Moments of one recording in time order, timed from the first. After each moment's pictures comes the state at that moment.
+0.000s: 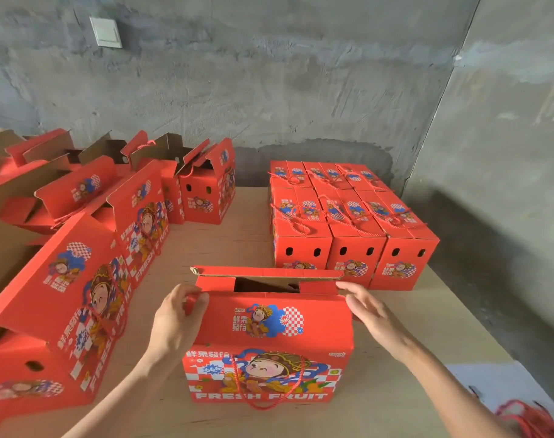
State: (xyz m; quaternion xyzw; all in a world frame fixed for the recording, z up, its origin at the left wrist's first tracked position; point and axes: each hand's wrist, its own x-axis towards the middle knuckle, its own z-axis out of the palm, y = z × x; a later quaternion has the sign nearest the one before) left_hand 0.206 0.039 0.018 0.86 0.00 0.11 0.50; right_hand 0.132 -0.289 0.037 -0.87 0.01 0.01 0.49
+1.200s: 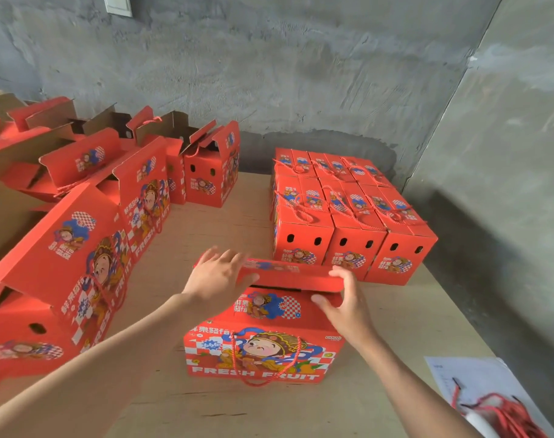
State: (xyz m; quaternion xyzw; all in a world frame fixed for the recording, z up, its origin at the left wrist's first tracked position) left_hand 0.227 0.006 0.037 0.95 -0.28 0.11 0.12; right_hand 0.148 -0.245 0.010 -0.90 0.01 -0.22 0.38
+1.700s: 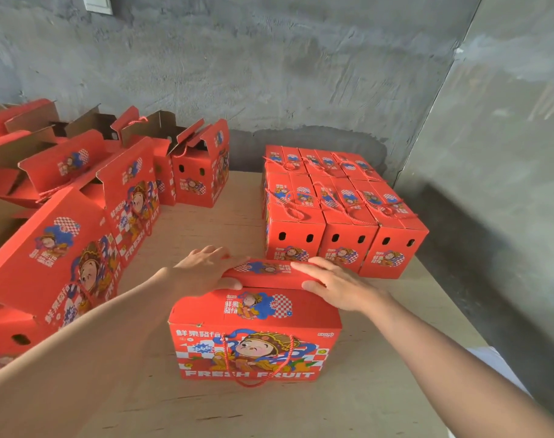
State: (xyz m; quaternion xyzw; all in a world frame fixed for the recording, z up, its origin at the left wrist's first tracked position) left_hand 0.278 0.015 0.041 0.93 -0.36 -0.09 -0.03; right_hand 0.188 -0.274 0.046 -0.99 -0.08 0.10 0.10
